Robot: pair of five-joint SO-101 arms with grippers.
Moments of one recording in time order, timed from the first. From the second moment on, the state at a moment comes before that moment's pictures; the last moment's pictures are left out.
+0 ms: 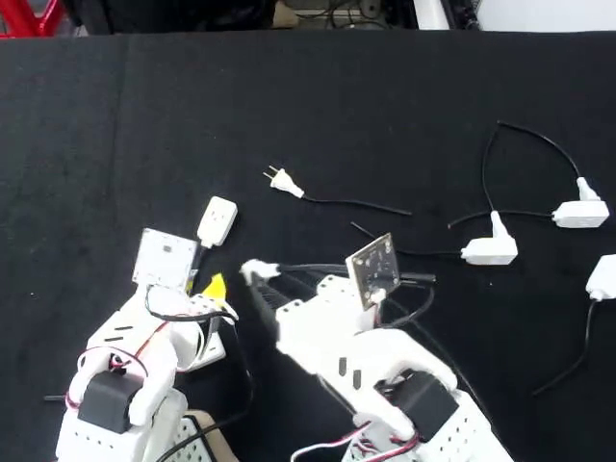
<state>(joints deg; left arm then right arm) 12.0 -104.2 79.8 71.0 -0.6 -42.3 -98.4 80.0 51.2 -20.6</state>
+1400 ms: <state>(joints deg) 7.4 -36.4 52.6 84.8 -56.7 -8.4 -37.8 46.9 60.5 -14.0</state>
